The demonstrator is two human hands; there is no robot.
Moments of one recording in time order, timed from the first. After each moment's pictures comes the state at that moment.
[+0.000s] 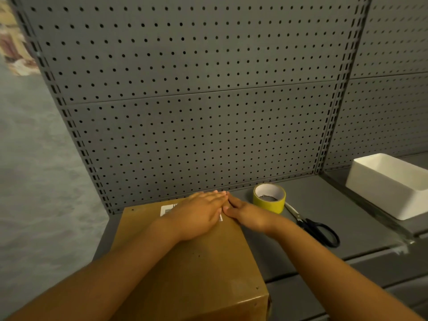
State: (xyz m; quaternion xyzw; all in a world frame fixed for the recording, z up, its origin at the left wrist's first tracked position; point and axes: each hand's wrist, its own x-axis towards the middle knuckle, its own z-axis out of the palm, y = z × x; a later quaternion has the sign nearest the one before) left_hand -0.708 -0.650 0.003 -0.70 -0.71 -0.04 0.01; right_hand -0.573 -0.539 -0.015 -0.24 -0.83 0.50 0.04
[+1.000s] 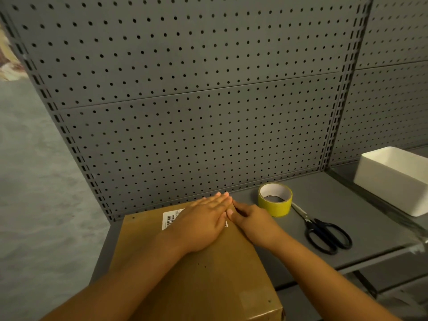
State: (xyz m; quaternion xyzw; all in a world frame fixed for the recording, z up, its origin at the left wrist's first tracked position) left_hand -0.708 -0.649 -0.004 -0.70 -0.71 -0.06 0.00; right_hand -0.567 -0.552 -0.028 -0.30 -0.84 0.42 0.18
